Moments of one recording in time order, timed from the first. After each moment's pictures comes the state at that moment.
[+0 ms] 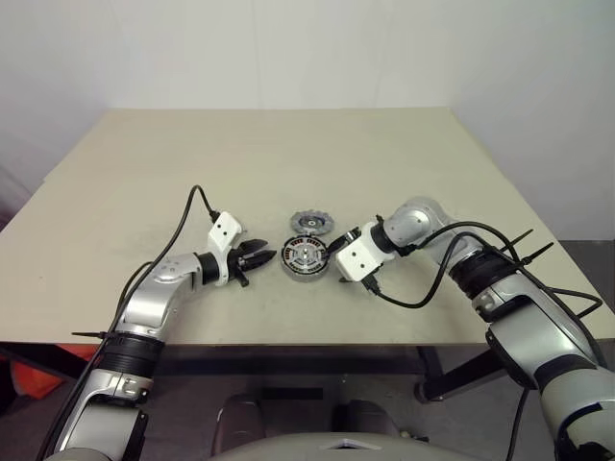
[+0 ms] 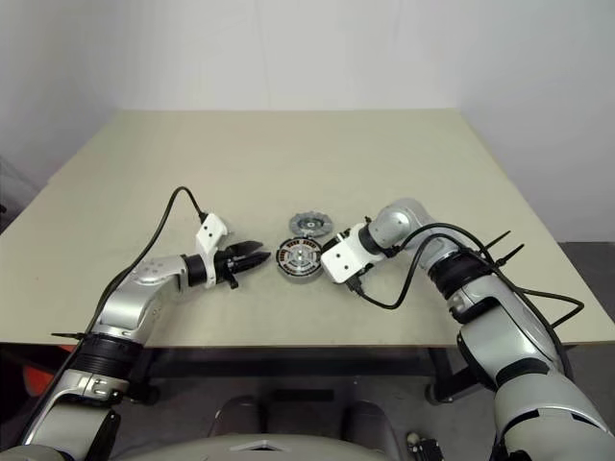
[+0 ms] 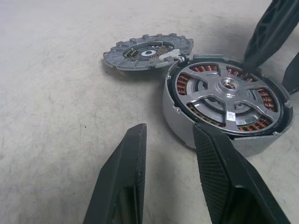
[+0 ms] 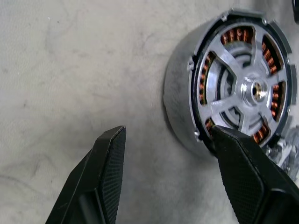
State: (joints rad) left arm -0.33 0.42 -0.09 0.14 -0.26 0.36 -0.83; right arm -0.86 -0.54 0.59 0.59 -0.33 -0.57 1.25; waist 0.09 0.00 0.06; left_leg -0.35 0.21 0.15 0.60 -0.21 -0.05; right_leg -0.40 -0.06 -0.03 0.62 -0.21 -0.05
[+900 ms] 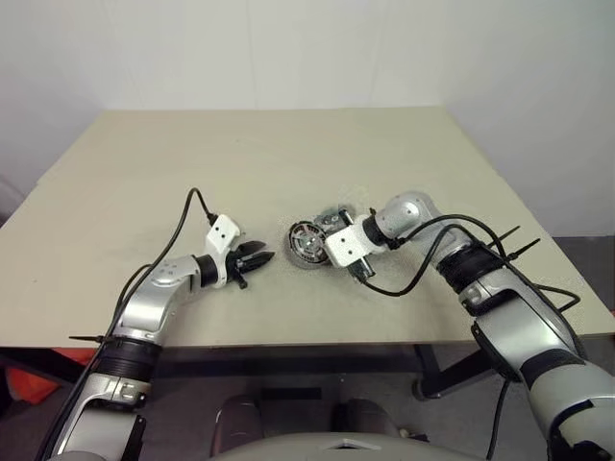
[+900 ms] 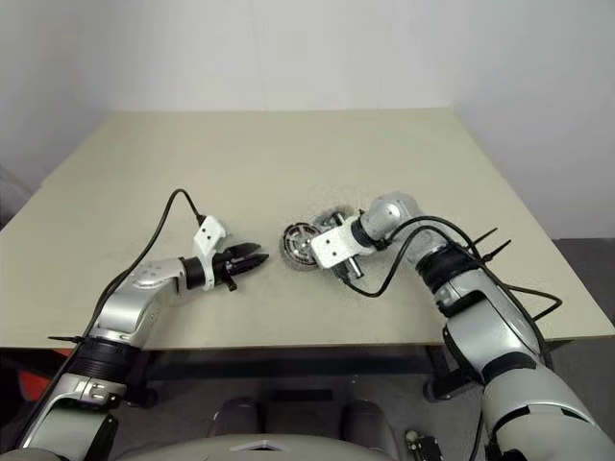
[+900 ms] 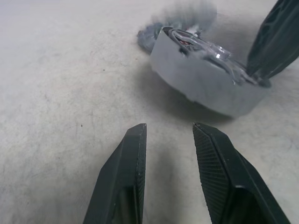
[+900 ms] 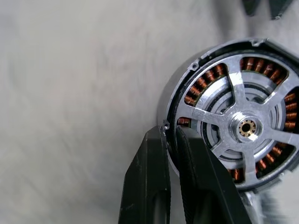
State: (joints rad) left arm -0.31 0.42 -0.08 0.13 -0.26 0.36 -0.81; right arm -0.83 -0.48 0.51 0.50 -0.23 -0.22 1.32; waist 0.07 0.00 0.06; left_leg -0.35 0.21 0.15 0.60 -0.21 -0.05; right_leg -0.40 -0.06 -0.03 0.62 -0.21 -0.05
